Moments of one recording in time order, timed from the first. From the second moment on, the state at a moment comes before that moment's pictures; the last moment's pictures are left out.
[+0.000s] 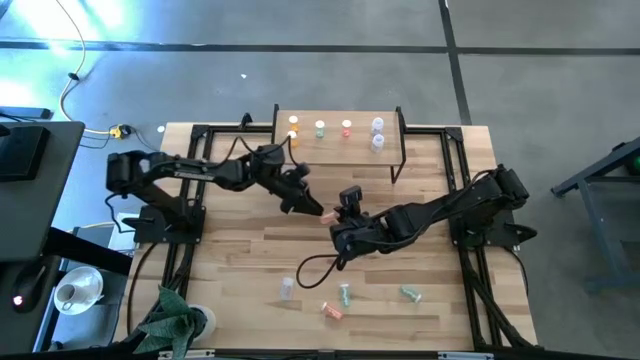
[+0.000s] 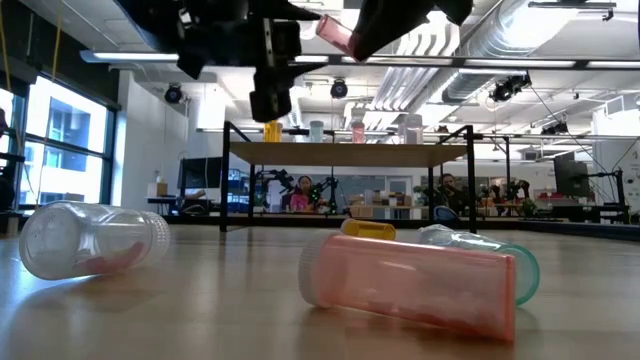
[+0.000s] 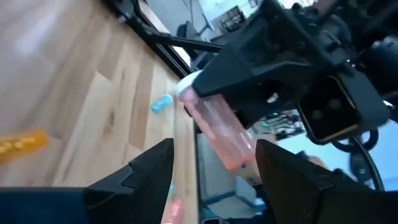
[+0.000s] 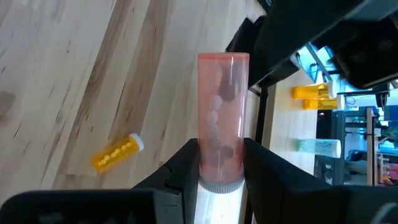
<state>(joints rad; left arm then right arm) 0.35 1.51 0.83 0.40 0.72 -0.86 0.34 1.74 1.54 -0.85 0.73 -0.30</state>
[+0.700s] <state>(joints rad) 0.36 1.57 1.00 0.19 0.79 -0.94 0.34 1.74 1.54 -0.85 0.81 -0.38</state>
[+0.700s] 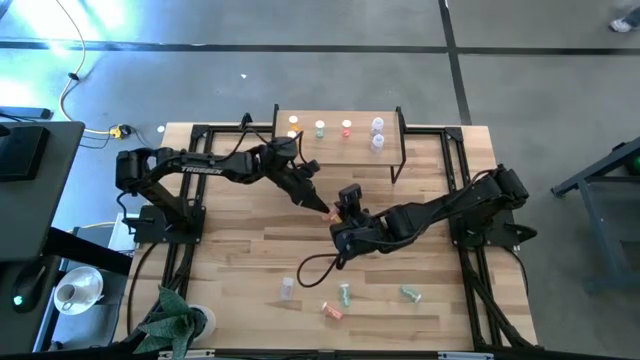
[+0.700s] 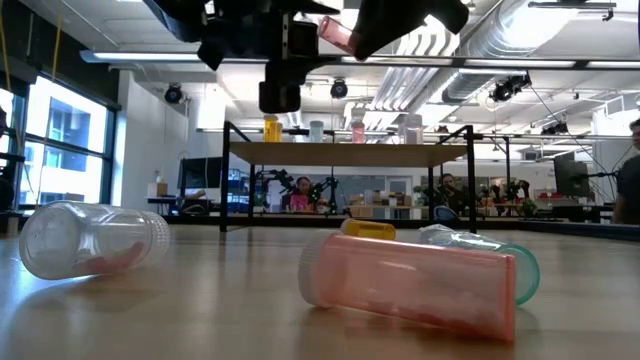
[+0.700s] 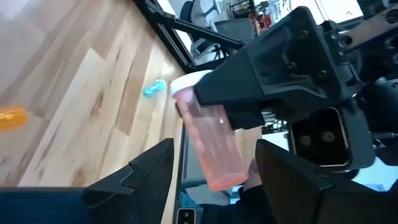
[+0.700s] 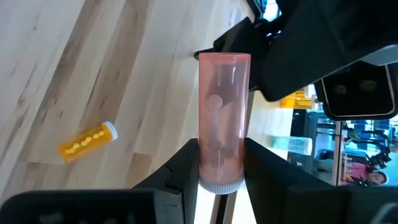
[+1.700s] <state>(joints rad) 0.37 1.59 1.00 0.22 0.84 -0.93 0.31 1.74 1.54 -0.77 0.83 -0.51</state>
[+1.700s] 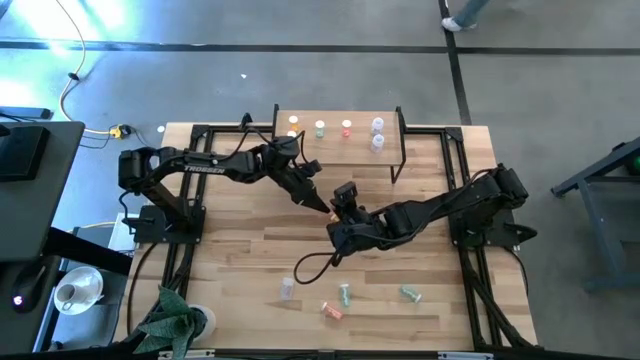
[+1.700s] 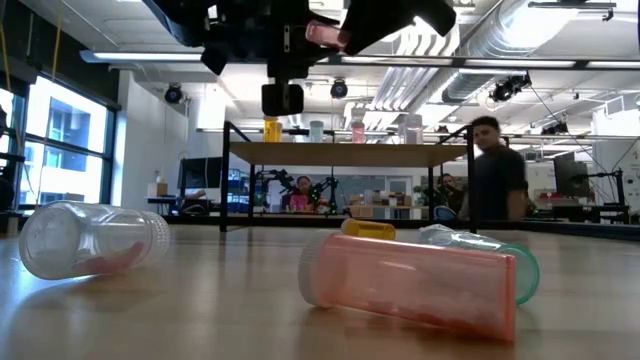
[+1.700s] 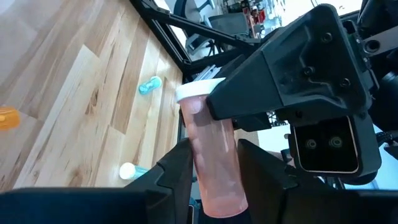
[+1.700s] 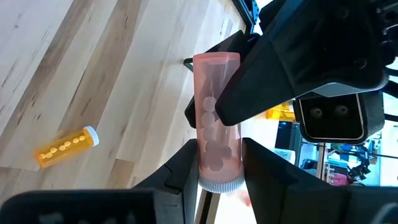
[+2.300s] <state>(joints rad) 0.37 1.59 1.00 0.24 0.85 -0.91 0.32 1.74 1.54 -0.74 0.84 -0.49</state>
